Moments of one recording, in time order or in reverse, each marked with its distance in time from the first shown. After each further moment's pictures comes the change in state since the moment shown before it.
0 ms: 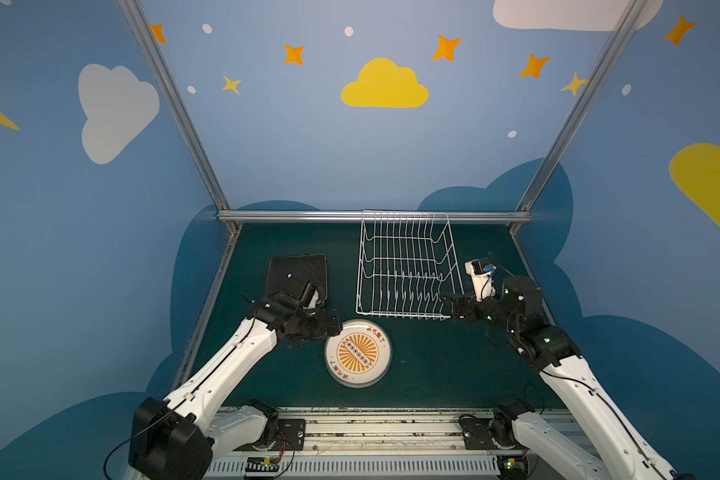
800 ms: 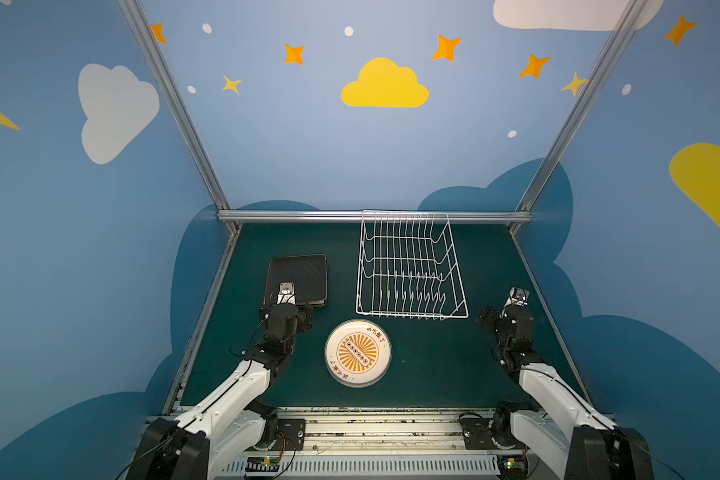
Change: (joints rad) left arm 0.116 -0.080 -0.584 1.077 -0.614 0.496; right arm -0.295 0.181 -0.492 0.613 0.482 0.200
